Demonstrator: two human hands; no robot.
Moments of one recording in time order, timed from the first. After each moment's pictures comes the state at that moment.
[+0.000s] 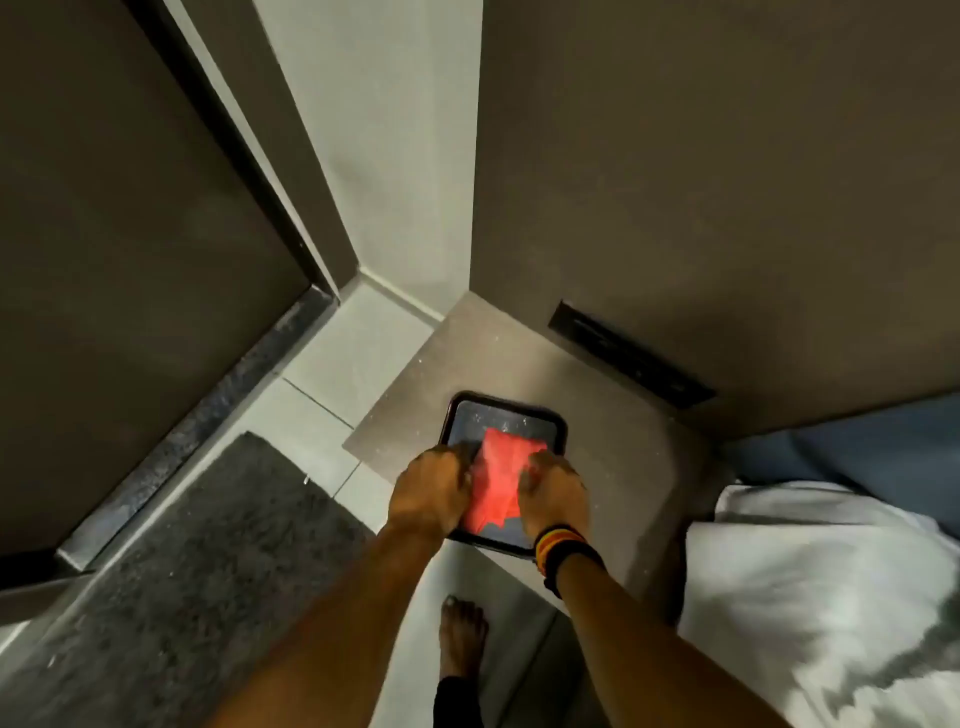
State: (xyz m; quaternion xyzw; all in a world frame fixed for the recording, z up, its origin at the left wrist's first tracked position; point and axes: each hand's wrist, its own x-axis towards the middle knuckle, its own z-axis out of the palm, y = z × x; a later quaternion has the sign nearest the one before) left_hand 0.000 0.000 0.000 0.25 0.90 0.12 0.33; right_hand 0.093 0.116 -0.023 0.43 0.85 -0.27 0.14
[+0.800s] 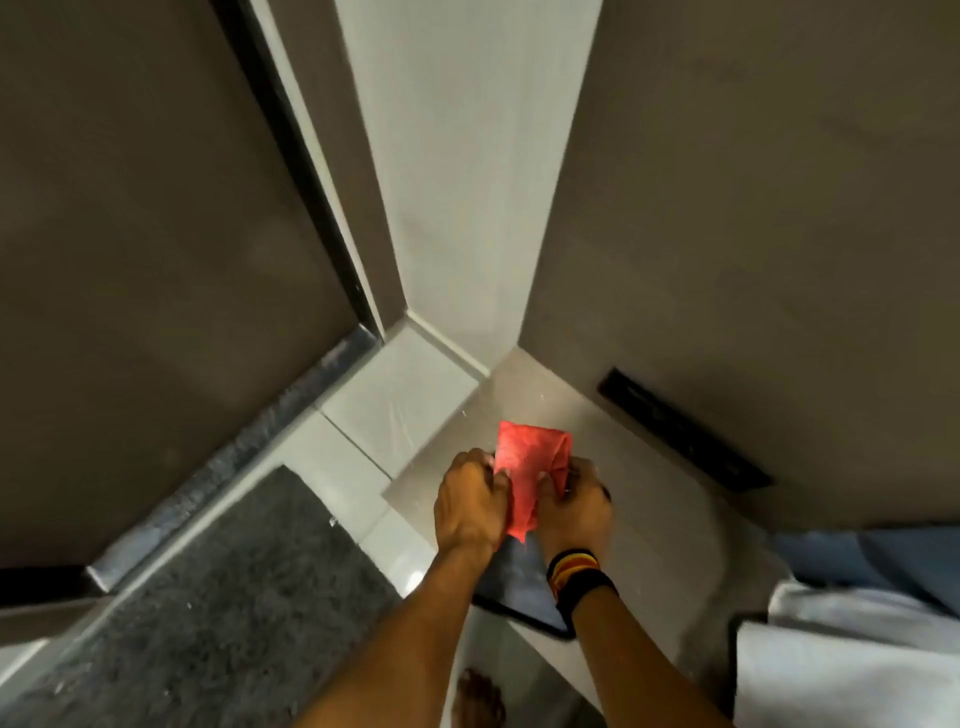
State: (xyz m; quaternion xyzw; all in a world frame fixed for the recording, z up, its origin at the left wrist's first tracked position) left_hand -0.039 0.019 -0.001 0.02 0.91 0.32 0.25; right_hand 0.024 0.110 -0.002 0.53 0.74 -0.41 -0.05
